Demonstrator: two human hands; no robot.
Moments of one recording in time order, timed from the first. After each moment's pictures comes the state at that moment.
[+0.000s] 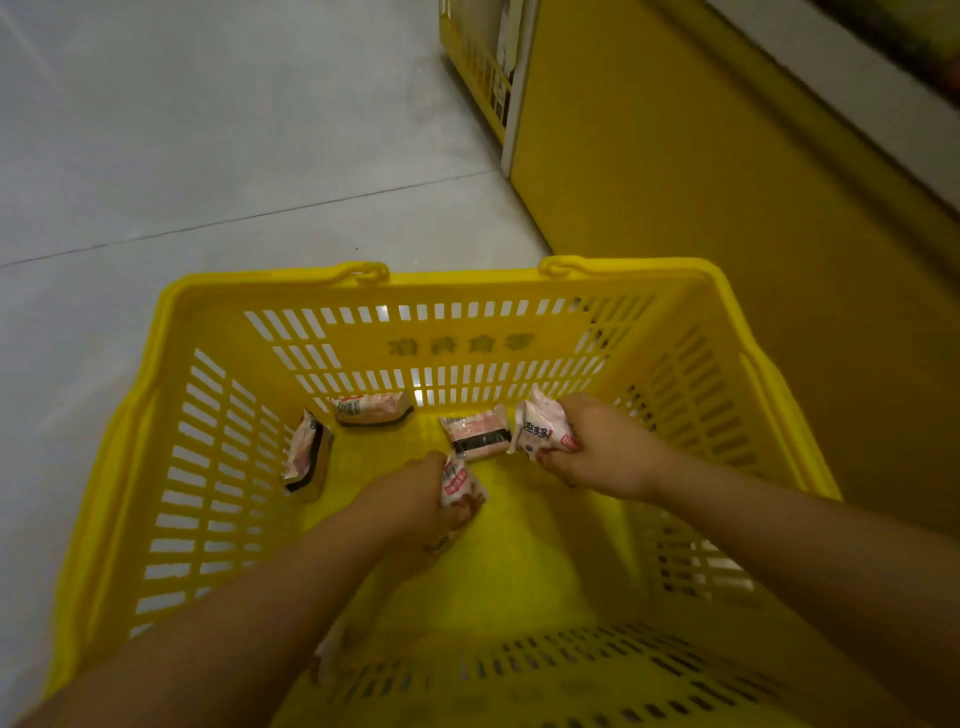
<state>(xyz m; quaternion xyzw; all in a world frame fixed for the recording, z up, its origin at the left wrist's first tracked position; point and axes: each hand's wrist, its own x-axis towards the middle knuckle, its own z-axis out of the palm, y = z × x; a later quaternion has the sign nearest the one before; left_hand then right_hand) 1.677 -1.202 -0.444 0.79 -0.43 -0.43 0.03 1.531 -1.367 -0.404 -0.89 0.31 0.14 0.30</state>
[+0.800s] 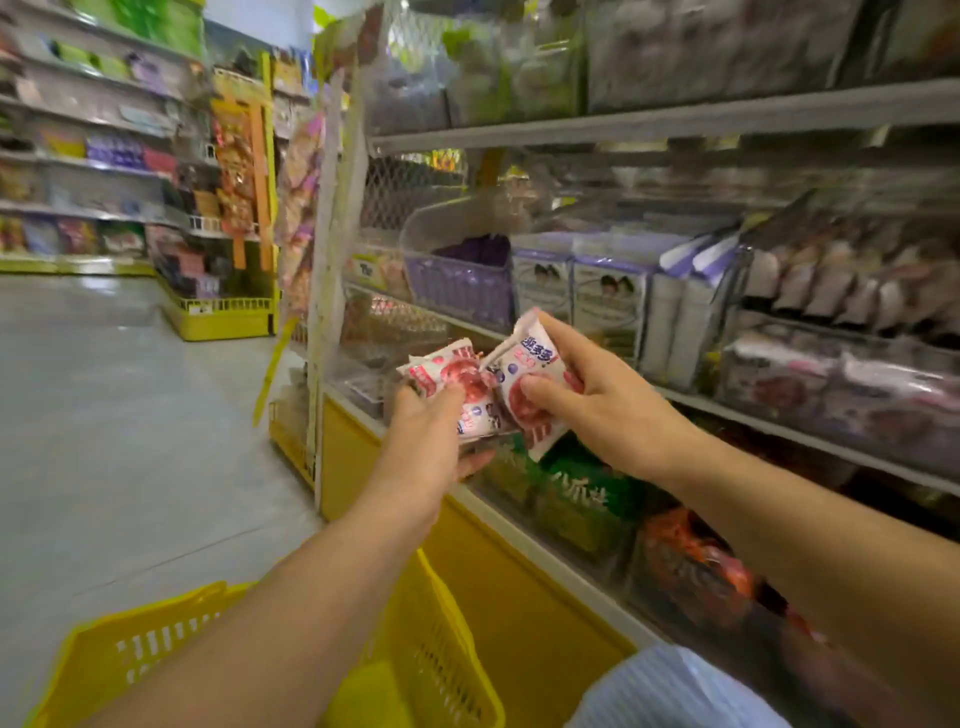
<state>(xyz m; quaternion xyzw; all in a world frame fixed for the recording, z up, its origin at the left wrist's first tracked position) 1.470 -1.208 -0.010 0.44 -0.35 -0.39 0.73 1.326 -1.249 0.049 -0.87 0.31 -0.34 0.20</state>
